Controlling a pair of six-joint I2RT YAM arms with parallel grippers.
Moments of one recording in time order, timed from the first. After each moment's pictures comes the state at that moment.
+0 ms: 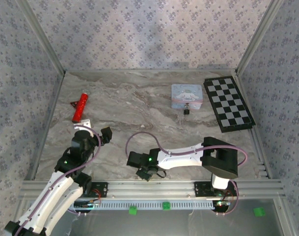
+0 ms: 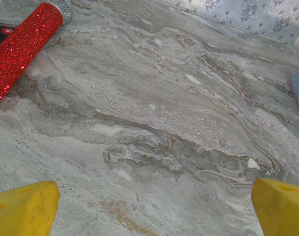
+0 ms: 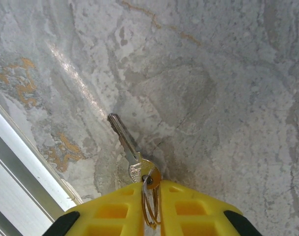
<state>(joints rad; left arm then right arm) -0.42 0.49 0.37 -0.37 -0.23 -0.48 1.36 1.75 1.04 -0.60 0.07 0.35</state>
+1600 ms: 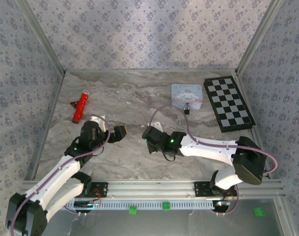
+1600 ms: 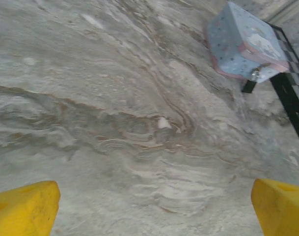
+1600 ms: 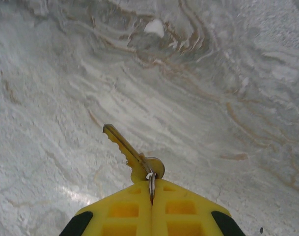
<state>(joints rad) -0.44 0.84 0.41 -0.12 0.20 -0.58 1.10 1.46 0.96 -0.51 0.32 0.66</state>
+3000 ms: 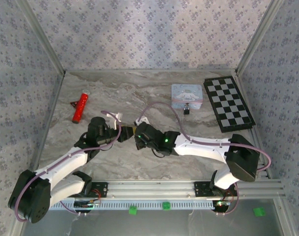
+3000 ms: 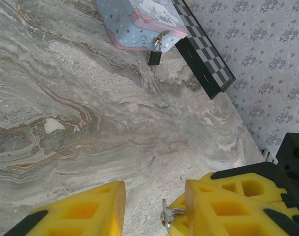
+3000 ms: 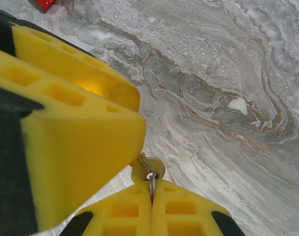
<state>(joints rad) -0.50 1.02 0.41 0.20 0.51 -0.58 1.13 1.53 1.02 -0.24 0.27 0.54</state>
